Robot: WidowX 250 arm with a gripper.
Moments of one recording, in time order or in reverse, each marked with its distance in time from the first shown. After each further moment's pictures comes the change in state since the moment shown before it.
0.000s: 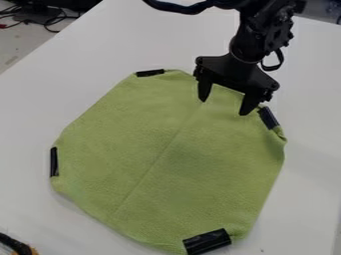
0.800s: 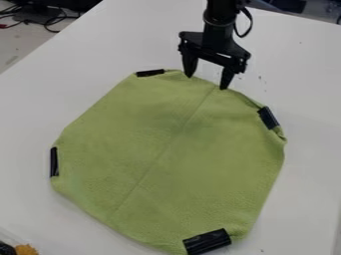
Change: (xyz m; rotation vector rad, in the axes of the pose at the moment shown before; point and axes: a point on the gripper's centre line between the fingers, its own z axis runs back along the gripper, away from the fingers) arm 0.050 0.055 -0.033 -0.083 0.127 -0.093
